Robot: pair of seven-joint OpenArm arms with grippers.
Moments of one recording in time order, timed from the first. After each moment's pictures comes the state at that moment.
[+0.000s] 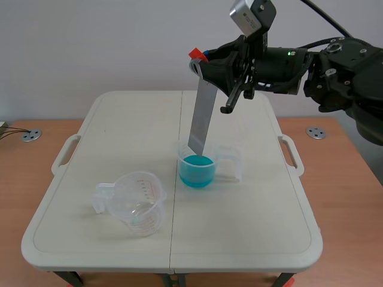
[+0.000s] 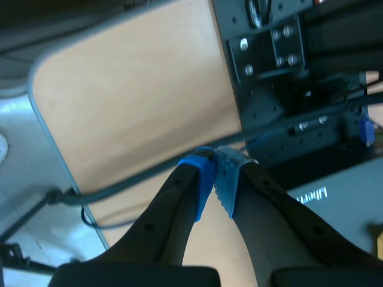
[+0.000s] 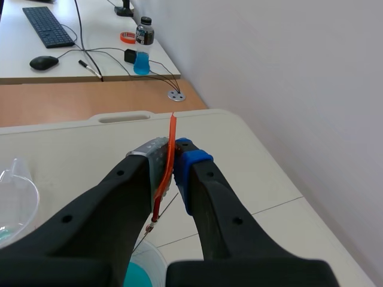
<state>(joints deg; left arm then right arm) 58.1 -27.5 8.7 85.6 -16.0 -10.0 0.4 33.1 24.3 -34.5 62.2 7.2 45.1 25.0</state>
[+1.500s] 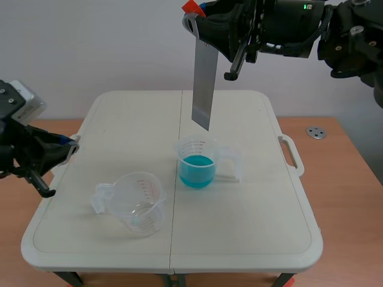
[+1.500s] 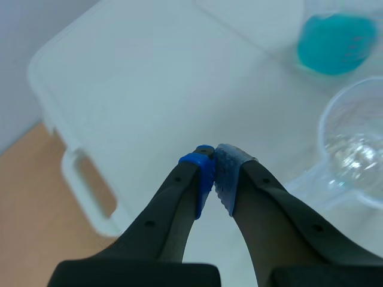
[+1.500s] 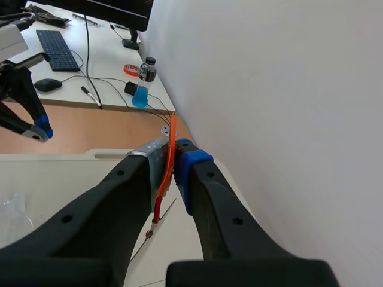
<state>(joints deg) 4.4 -43.6 14.2 85.6 -18.6 -27.2 0.5 35.1 28.6 -34.5 73.2 11.3 45.4 23.8</state>
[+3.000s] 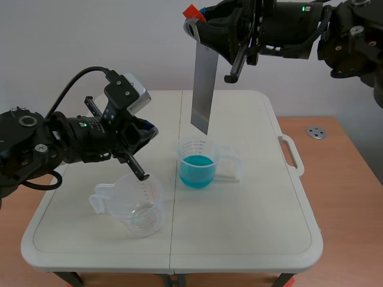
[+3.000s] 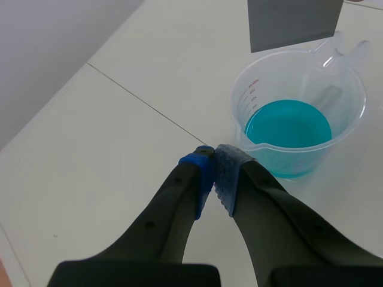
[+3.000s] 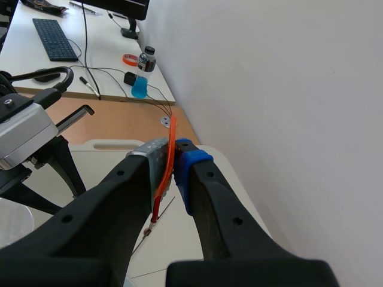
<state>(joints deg) -10.5 -23.4 25.3 78.9 -0.5 -24.9 4.1 35.1 28.6 -34.5 73.2 11.3 45.4 21.7</state>
